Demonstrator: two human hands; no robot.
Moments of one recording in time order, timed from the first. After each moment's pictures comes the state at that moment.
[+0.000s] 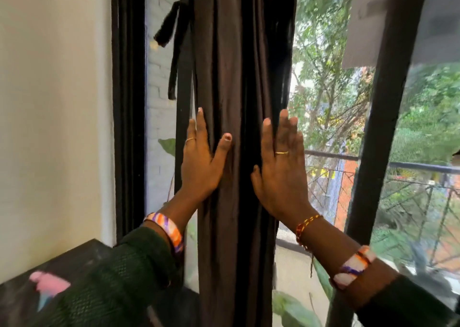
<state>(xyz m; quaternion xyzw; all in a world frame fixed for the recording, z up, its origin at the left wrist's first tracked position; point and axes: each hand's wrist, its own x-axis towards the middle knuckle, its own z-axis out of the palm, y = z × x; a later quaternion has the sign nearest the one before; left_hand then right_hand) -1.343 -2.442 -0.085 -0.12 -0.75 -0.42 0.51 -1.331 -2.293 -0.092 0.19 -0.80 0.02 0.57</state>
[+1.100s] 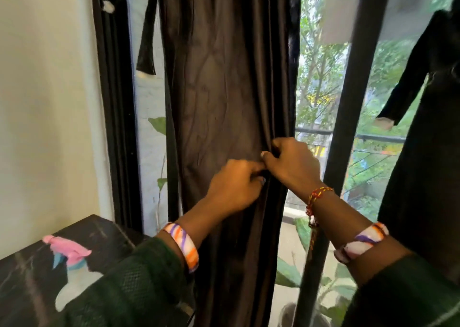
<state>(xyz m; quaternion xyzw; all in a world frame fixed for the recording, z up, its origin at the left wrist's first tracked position) -1.273 -2.378 -0.128 -0.25 -0.87 -0.31 0.29 -1.277 -2.248 -0.090 0.09 -0.90 0.23 0.36</state>
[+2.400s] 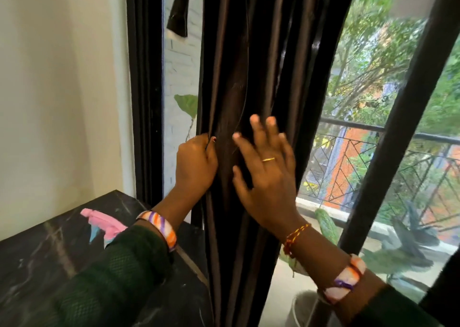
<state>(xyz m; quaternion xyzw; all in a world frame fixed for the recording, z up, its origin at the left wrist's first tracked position) -1.301 -2.515 -0.166 -0.08 -0.76 -0.38 0.51 -1.269 -2.374 -0.175 0.30 -0.75 0.14 0.57</state>
